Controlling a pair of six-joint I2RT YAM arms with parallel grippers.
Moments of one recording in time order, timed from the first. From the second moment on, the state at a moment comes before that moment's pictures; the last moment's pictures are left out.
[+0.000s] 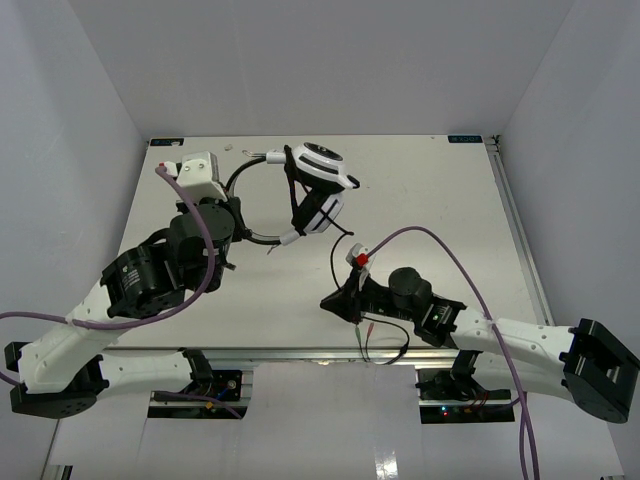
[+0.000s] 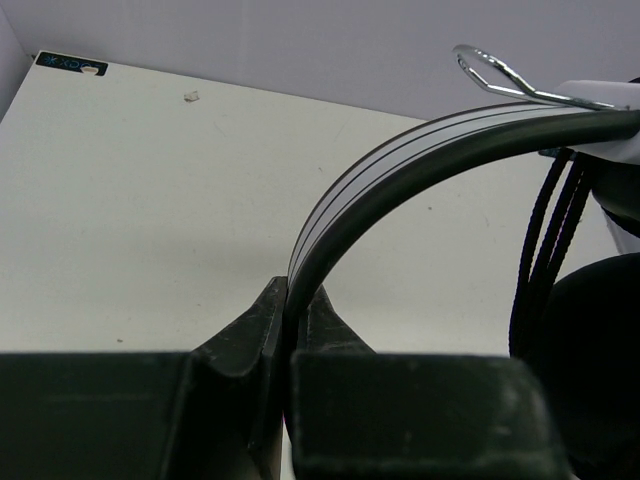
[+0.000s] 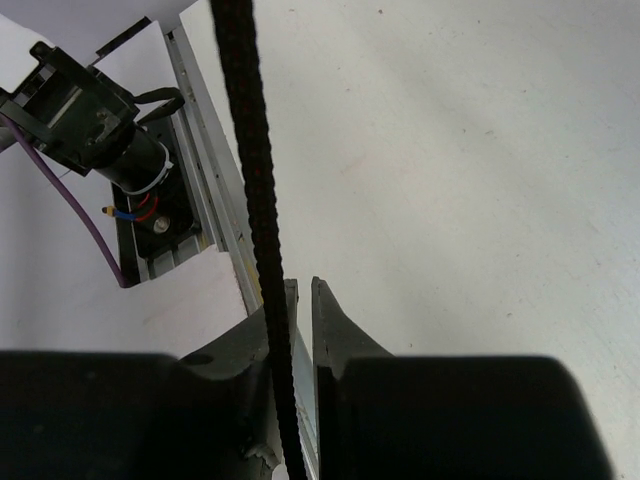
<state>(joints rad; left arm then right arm) -1.09 1.02 1.52 -0.85 -1.04 -0.52 1.04 1.02 0.41 0.42 -0.25 0.31</state>
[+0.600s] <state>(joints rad) -1.09 0.90 1.43 -0.69 -1.02 -0.53 1.12 1.18 0.40 0.48 -0.22 0.31</state>
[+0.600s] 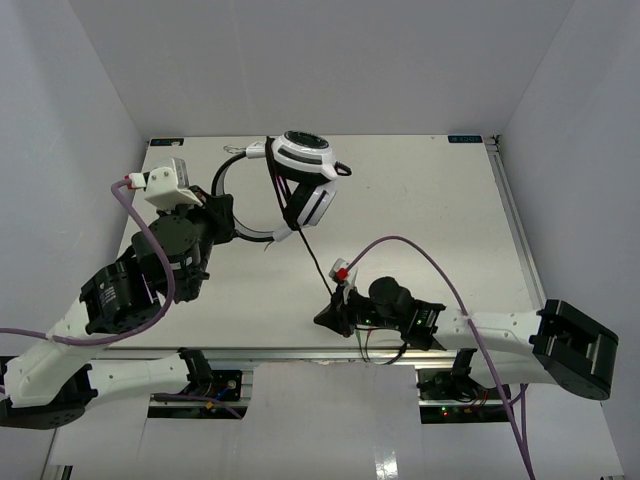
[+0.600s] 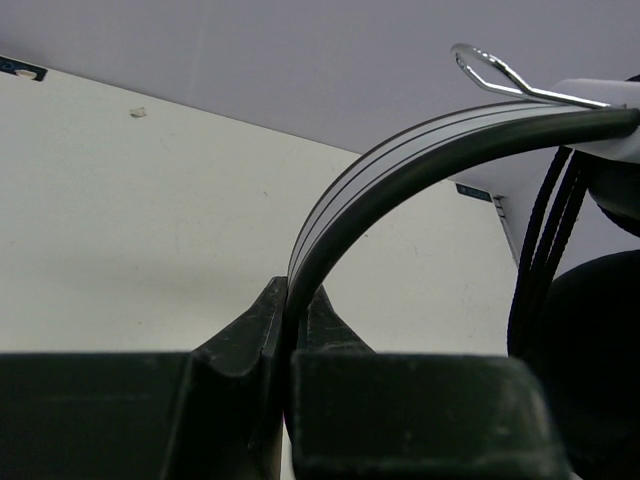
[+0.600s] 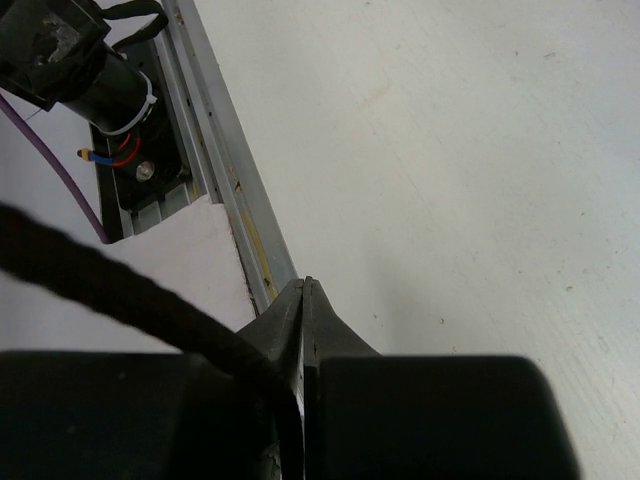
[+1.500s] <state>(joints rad) -1.09 0.94 1.54 -0.97 -0.17 -0.33 0.74 1.17 0.60 0.26 -0.23 0.27</state>
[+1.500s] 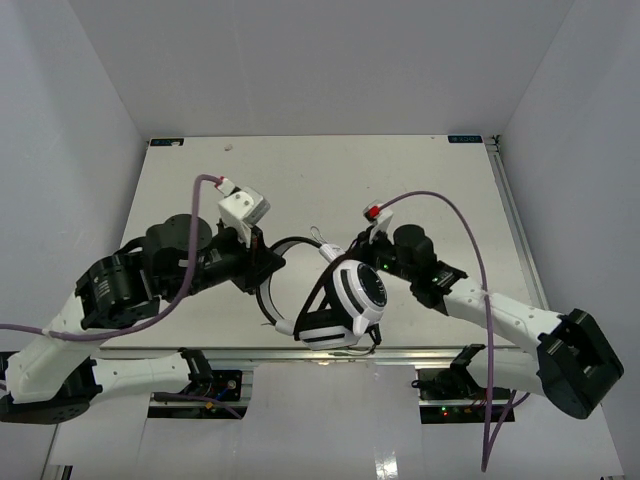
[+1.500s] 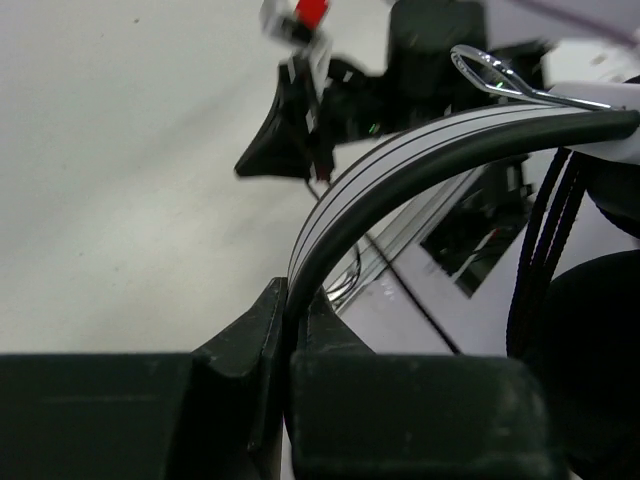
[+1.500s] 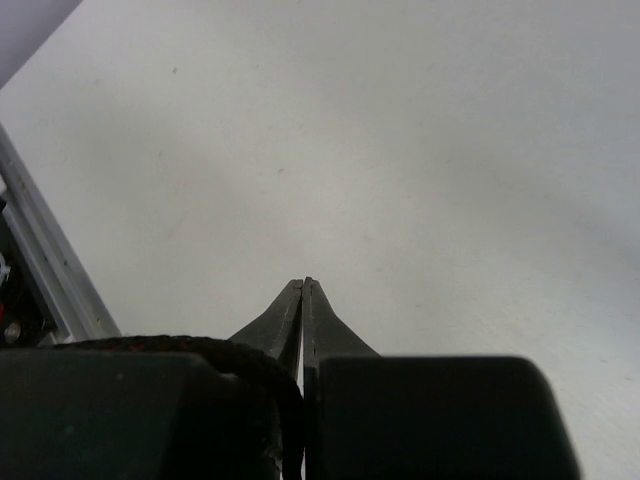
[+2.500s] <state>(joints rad) -1.10 1.38 1.43 -1.11 -0.78 -0.23 0.52 0.83 0.82 -0.20 -0.49 0.20</state>
